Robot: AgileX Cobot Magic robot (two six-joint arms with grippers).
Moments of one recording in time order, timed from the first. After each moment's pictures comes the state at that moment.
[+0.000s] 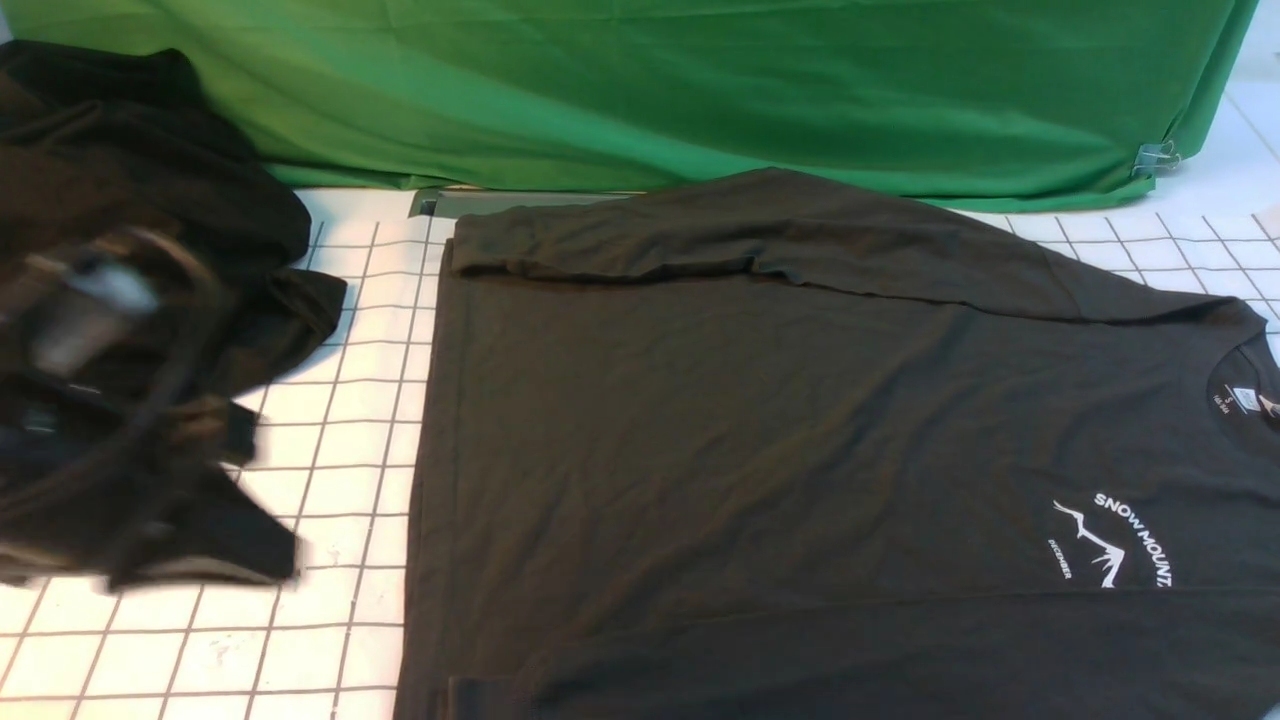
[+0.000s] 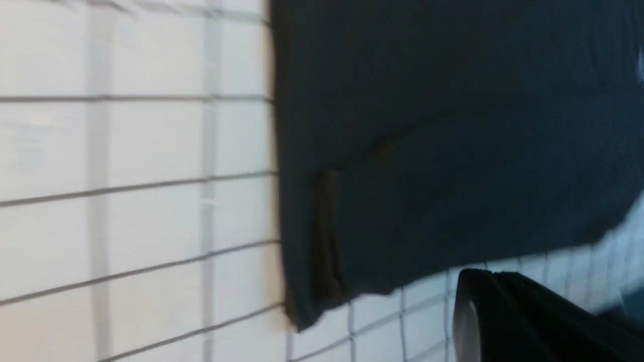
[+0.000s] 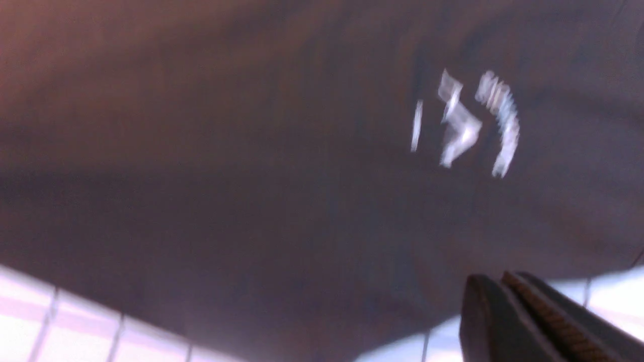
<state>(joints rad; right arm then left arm) 0.13 0.76 -0.69 0.15 0.96 -0.14 0.03 1.29 -0.86 -0.65 1.12 0.25</state>
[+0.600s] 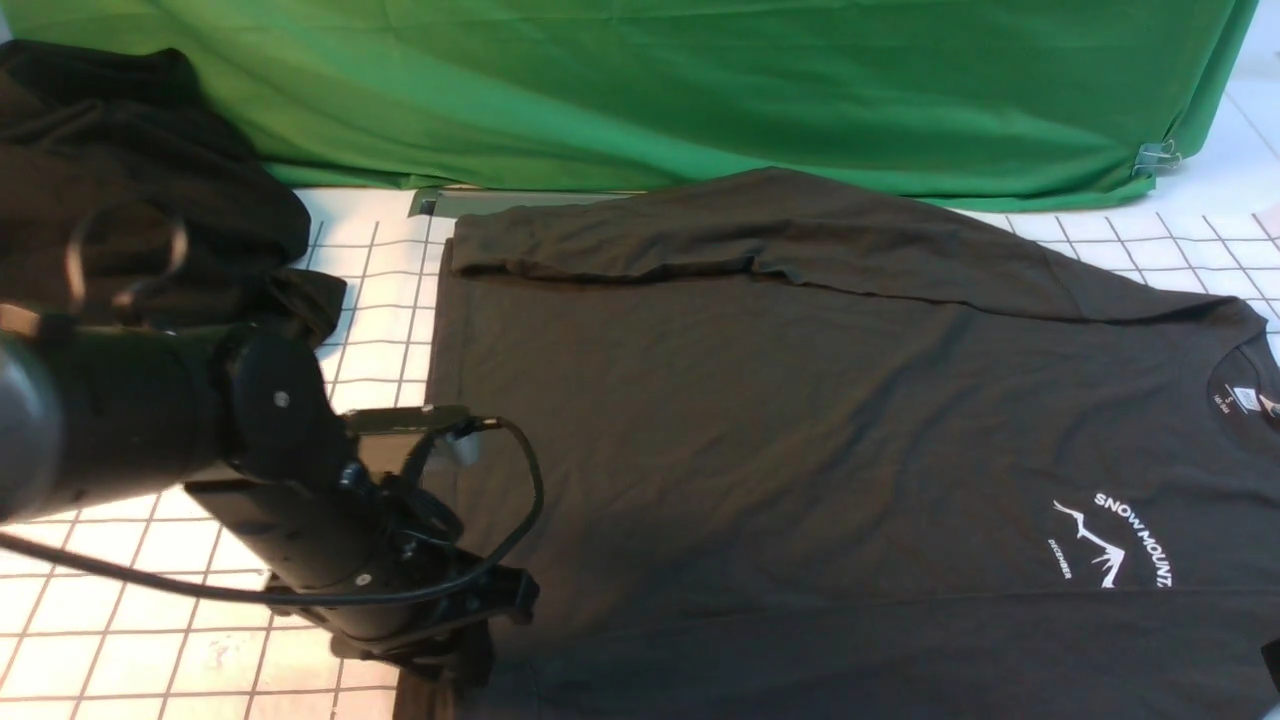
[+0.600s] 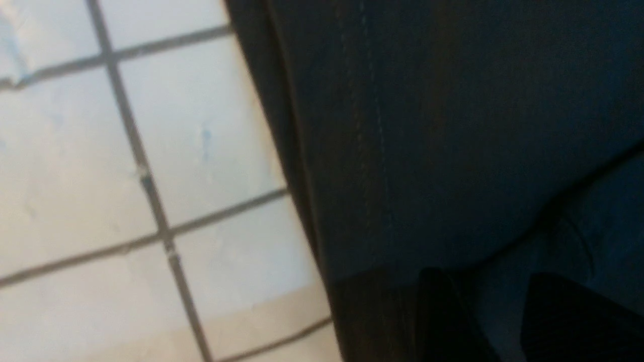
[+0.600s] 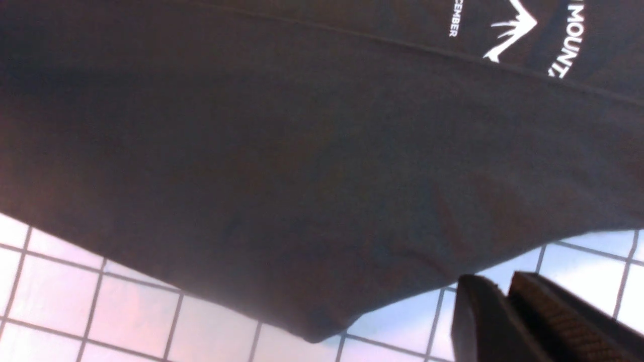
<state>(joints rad) 0.13 0.90 -0.69 0.15 0.96 -0.15 -0.40 1.64 -0.86 -0.35 0.68 0.02</state>
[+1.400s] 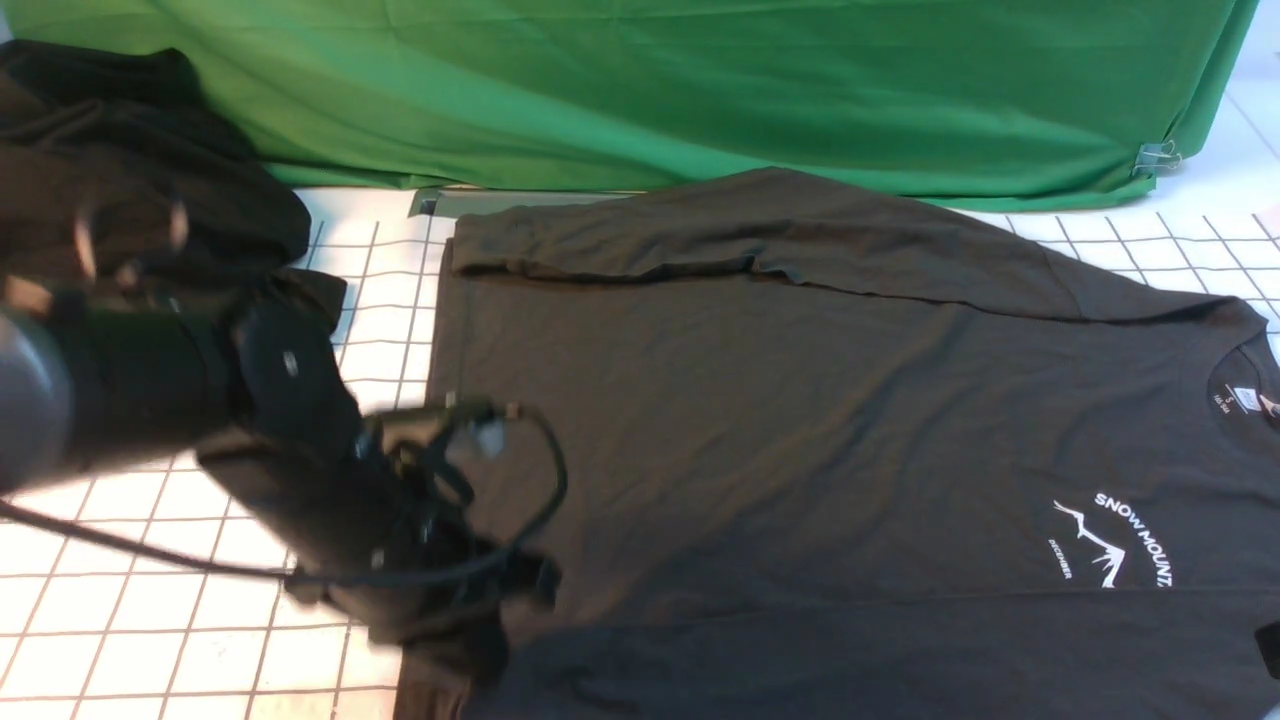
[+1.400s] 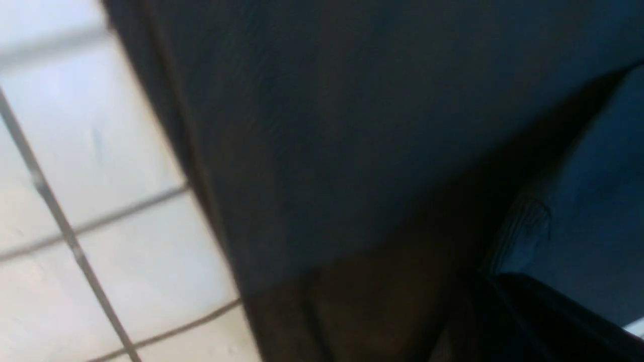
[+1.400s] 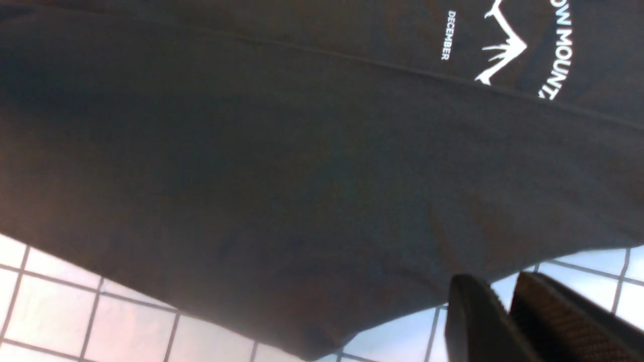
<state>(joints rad) 0.13 0.90 -0.69 0.15 0.93 -0.15 -0.40 1.60 -0.96 -0.40 0.82 0.05</state>
